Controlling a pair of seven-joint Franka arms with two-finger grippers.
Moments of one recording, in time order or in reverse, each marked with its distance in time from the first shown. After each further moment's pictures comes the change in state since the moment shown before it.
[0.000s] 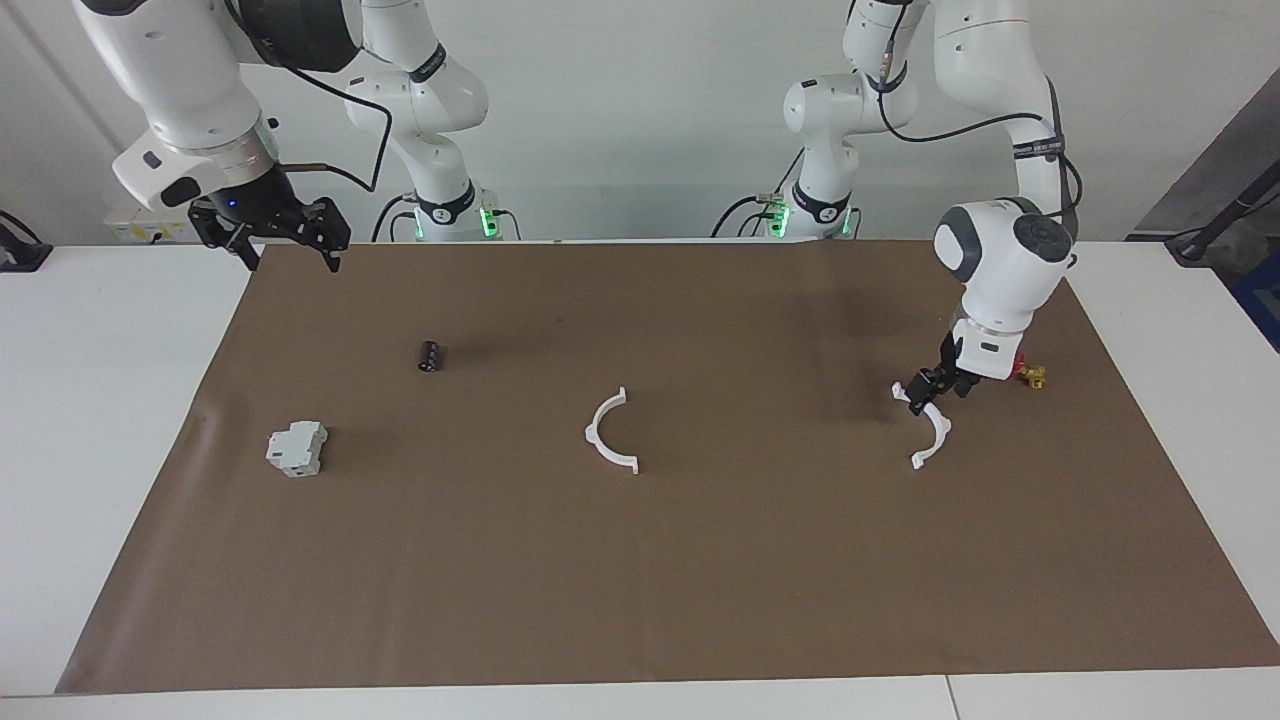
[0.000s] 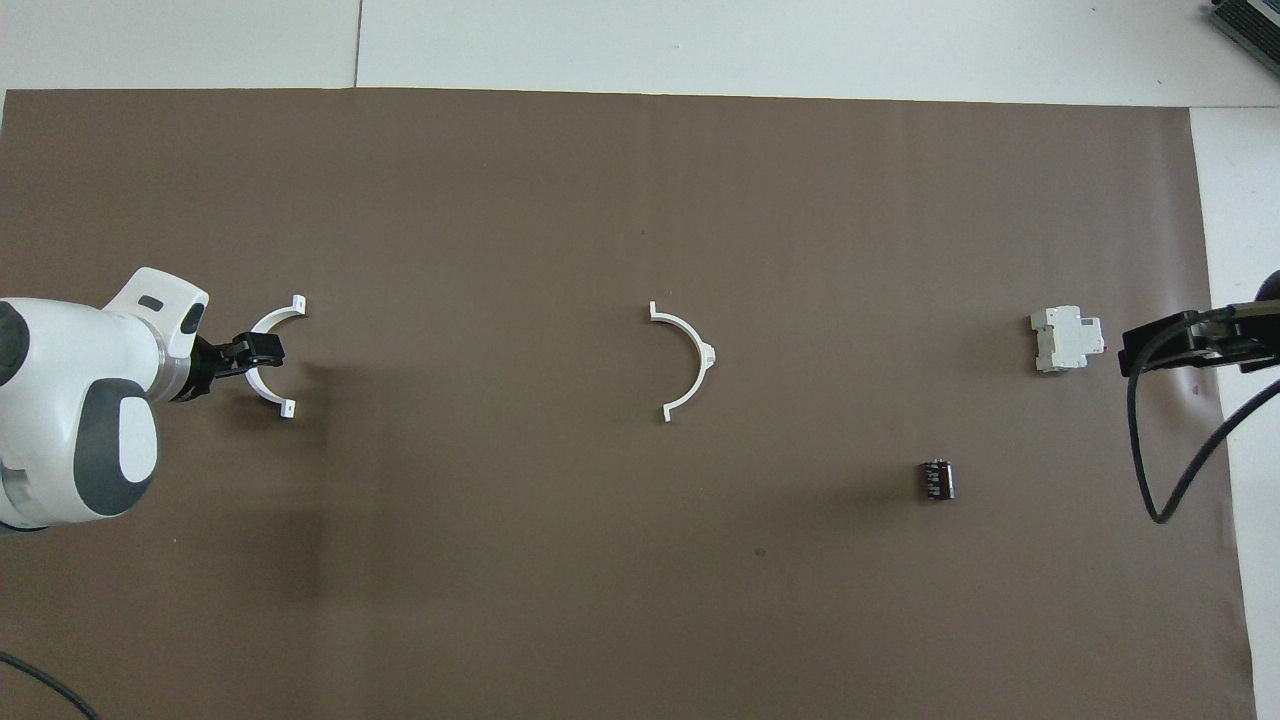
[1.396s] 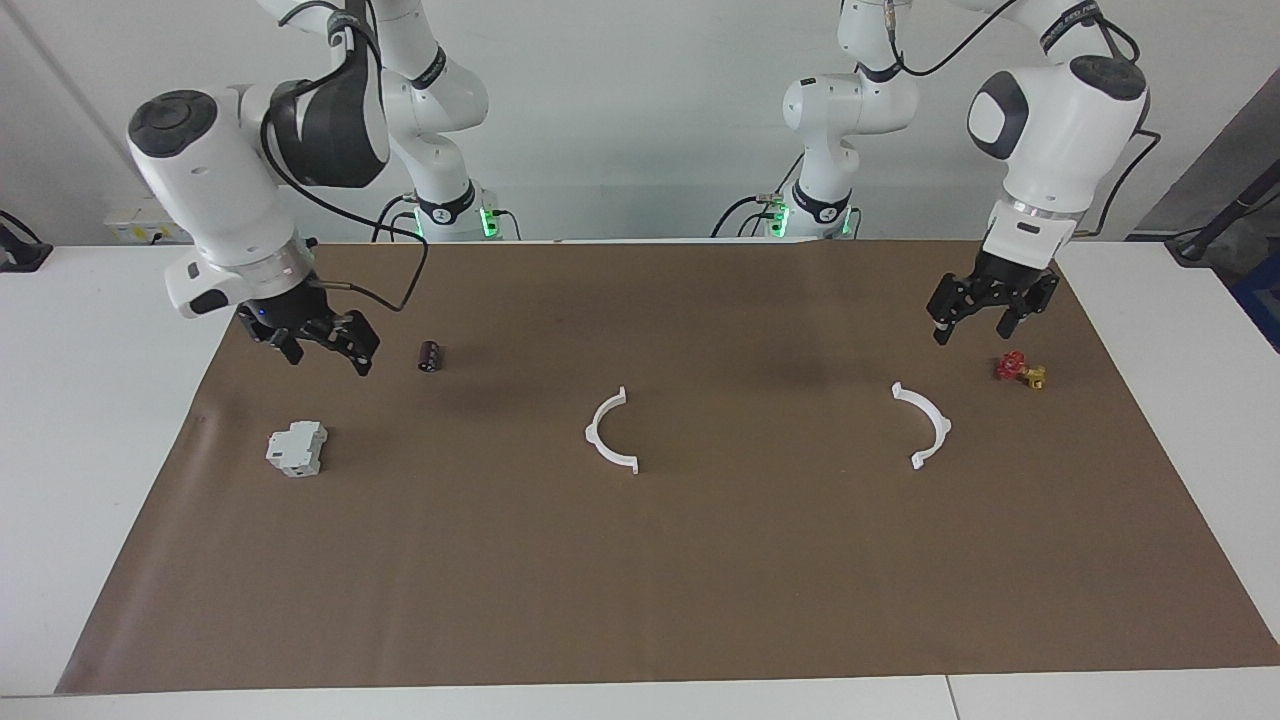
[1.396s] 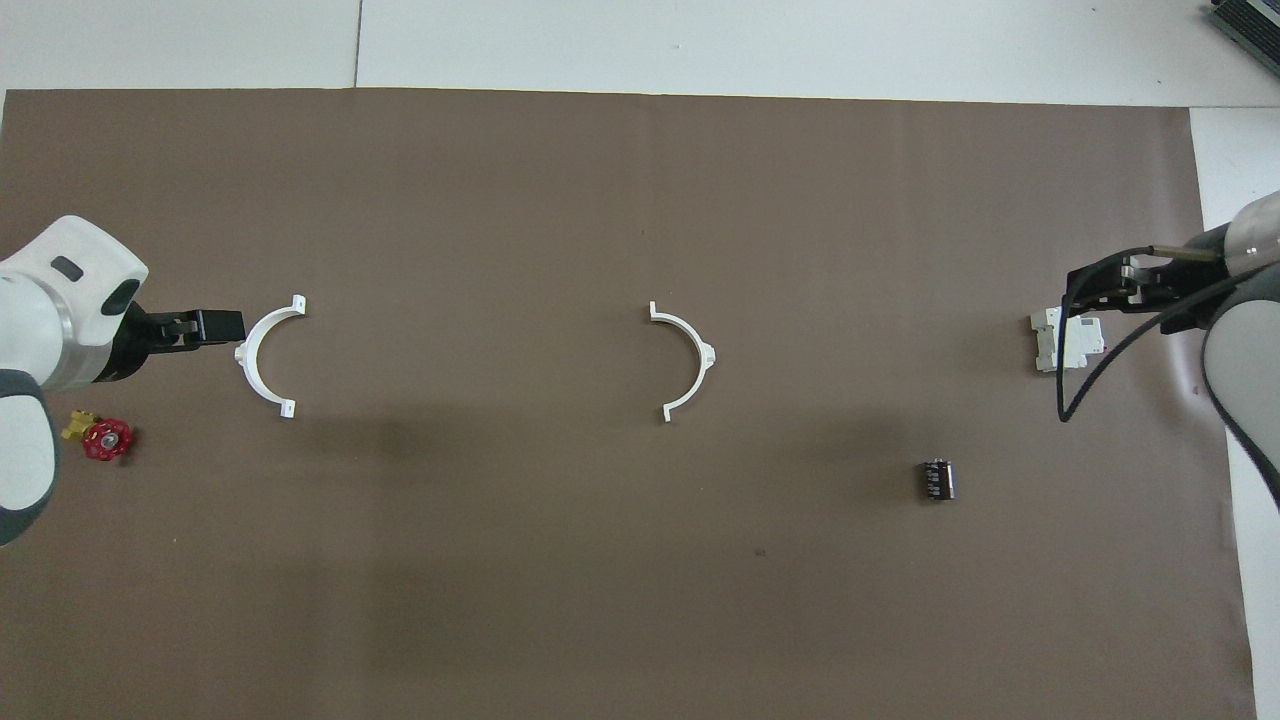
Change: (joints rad) left arm -0.057 -0.190 0.002 0.079 0.000 -0.219 0.170; right arm -0.047 0.056 -0.008 -0.100 0.069 0.190 0.086
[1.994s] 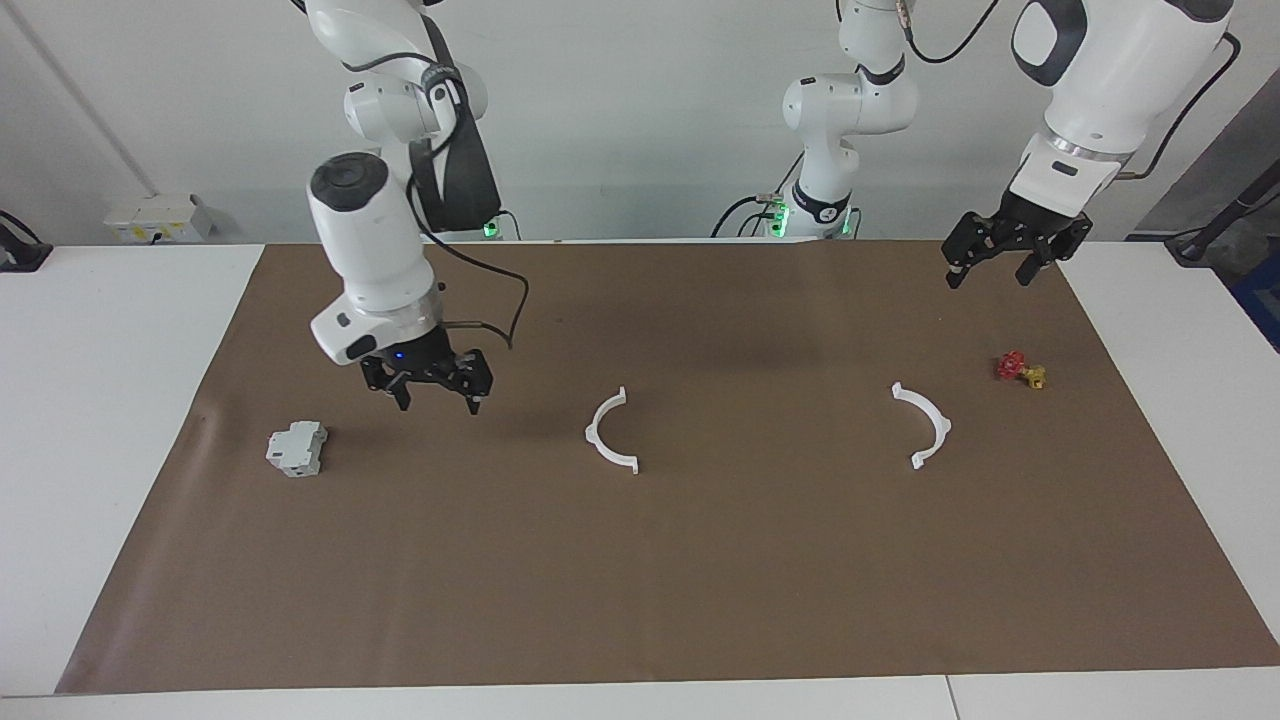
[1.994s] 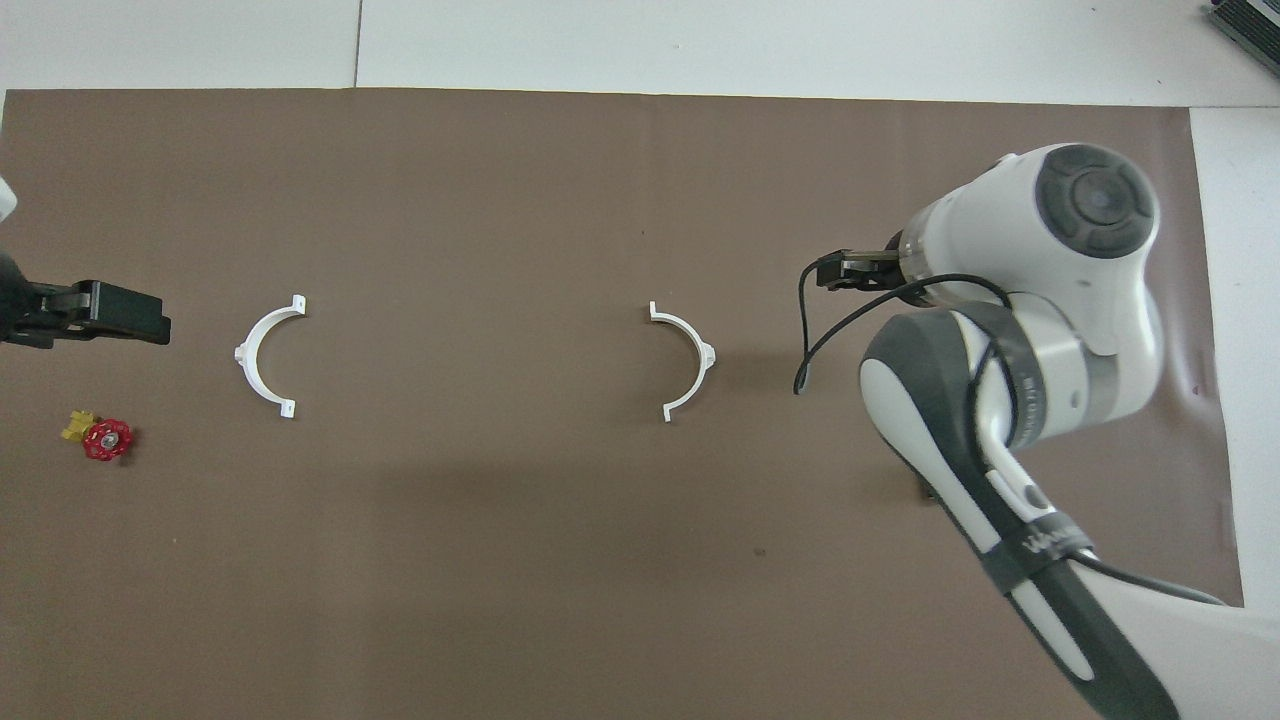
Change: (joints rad) left arm -0.039 -0.024 -0.001 0.393 0.000 -0.473 0.015; right arm 0.200 0.138 0.001 -0.025 0.001 0.312 0.238
